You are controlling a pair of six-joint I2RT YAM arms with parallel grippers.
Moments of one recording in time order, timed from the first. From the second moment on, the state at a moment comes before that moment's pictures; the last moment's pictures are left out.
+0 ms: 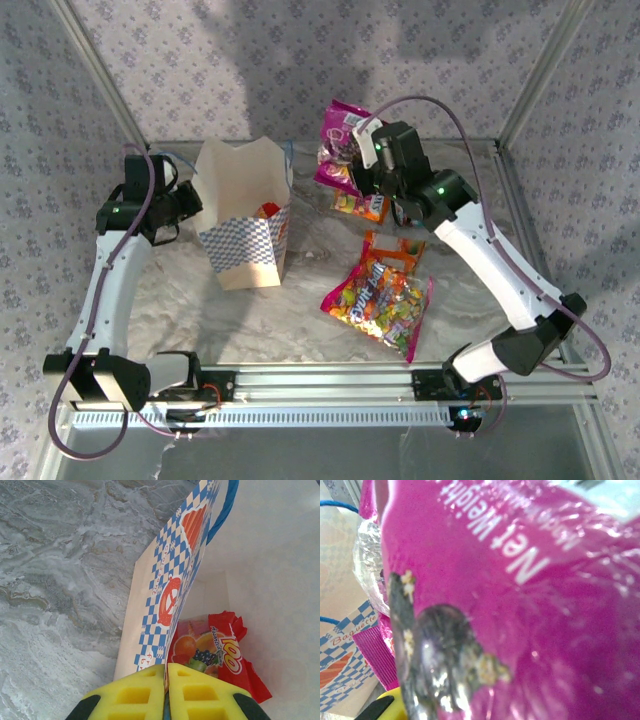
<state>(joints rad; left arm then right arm) -0.05 1.21 1.31 -0.88 0.08 -0.45 0.65 1.45 1.70 -0.76 0.20 0.00</state>
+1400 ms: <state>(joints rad) -0.05 1.21 1.31 -0.88 0.09 -0.44 0.79 1.37 1.65 -0.44 -0.17 -0.15</state>
